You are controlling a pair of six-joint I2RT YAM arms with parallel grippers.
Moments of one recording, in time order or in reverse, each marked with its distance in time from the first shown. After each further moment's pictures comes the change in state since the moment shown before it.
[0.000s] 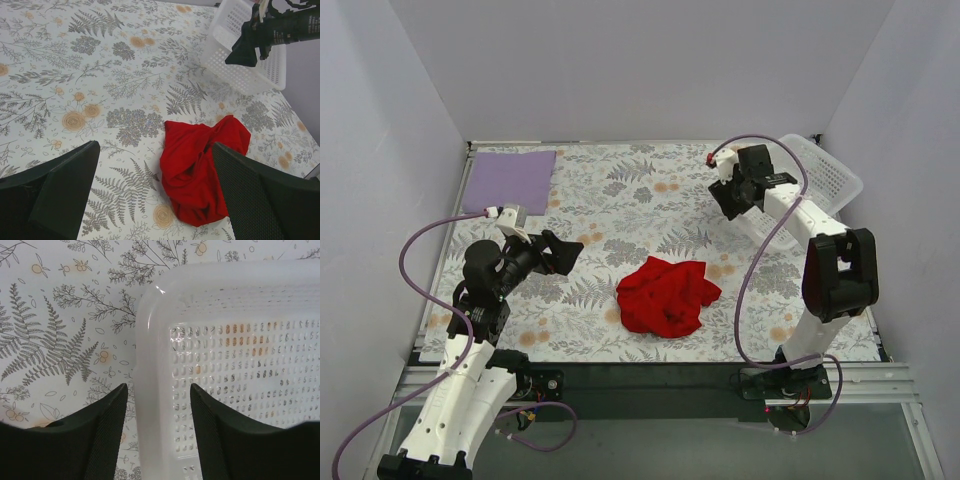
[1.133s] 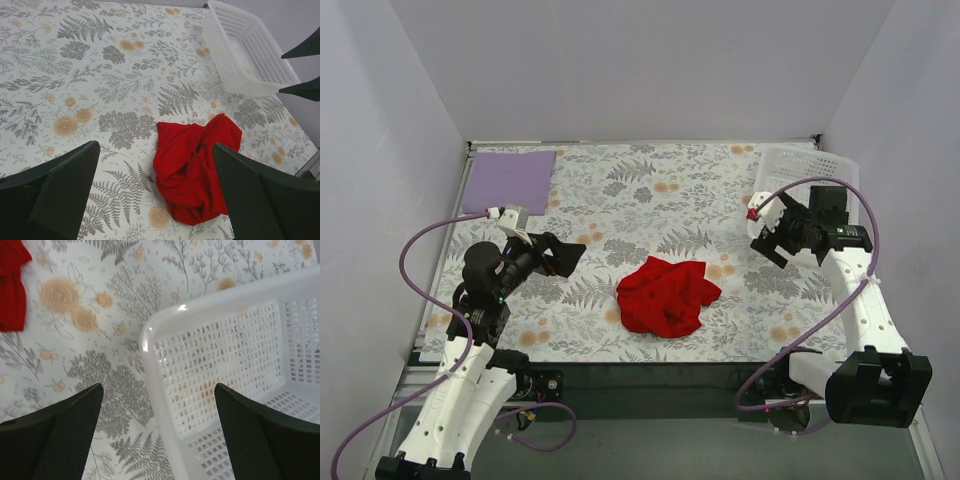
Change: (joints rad) left arm -0.019 -0.015 0.000 0.014 0.024 0.000; right arm -0.278 -0.615 -0.356 -0.267 -0.317 -0.658
